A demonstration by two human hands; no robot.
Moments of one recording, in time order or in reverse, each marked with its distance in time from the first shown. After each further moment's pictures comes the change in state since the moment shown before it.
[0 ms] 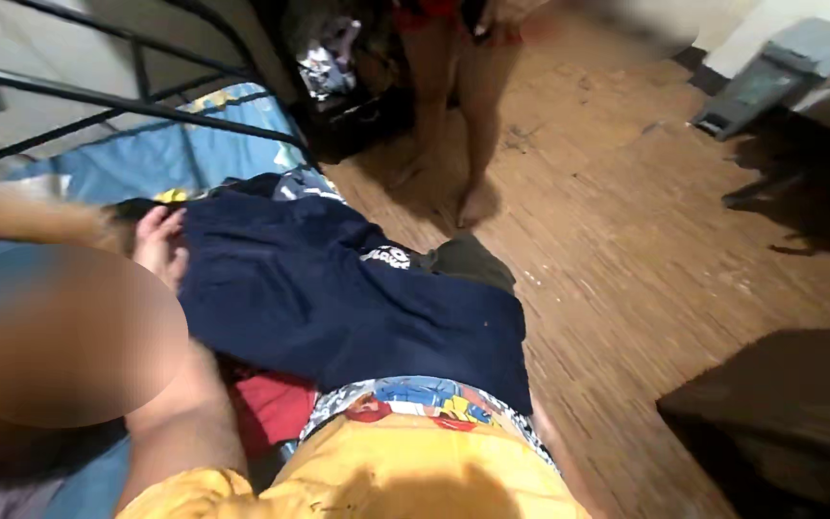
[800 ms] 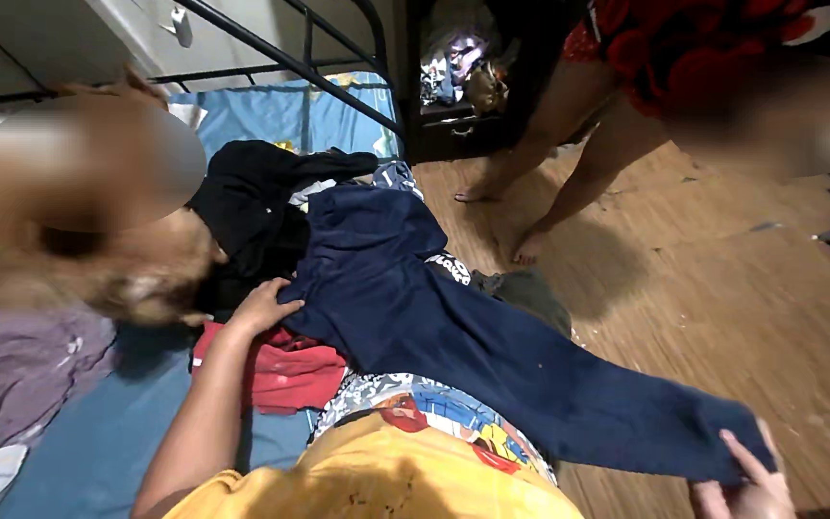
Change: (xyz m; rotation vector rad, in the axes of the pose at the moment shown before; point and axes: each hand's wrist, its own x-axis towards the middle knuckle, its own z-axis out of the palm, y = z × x) left_hand -0.102 -0.114 -0.079 1.038 -0.295 -0.140; right_hand -0.076 -0.127 -0.040 0.179 0.061 -0.998
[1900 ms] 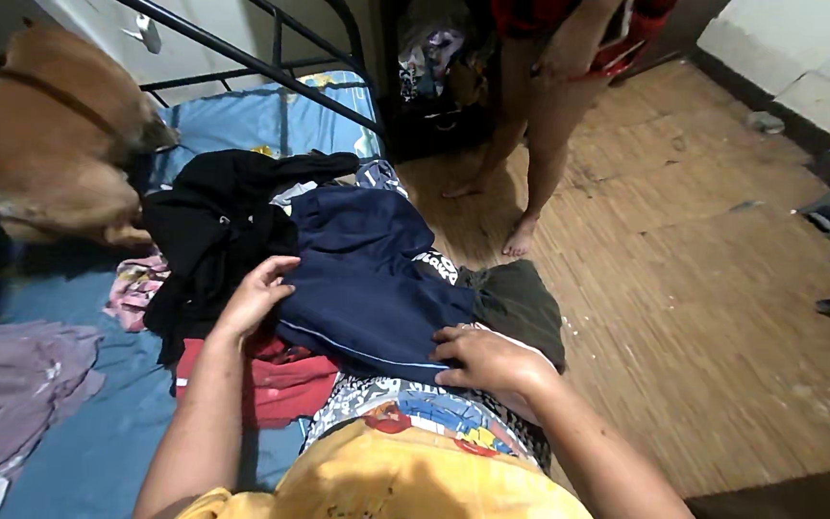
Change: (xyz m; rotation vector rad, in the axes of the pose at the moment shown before) left_hand -0.012 0.062 -0.012 -0.586 0.117 0.261; right_hand -0.043 0.022 0.256 -1.315 -1.860 -0.268
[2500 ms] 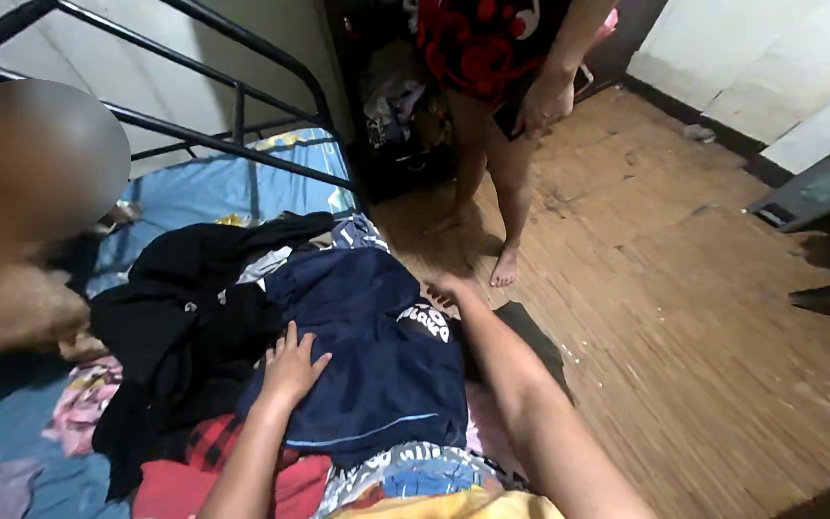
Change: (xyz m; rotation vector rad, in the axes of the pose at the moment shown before) left_hand 0.065 -0.011 0.075 0.886 -0.169 -0.115; right_hand 0.190 0.184 -0.098 0.852 0.406 0.698
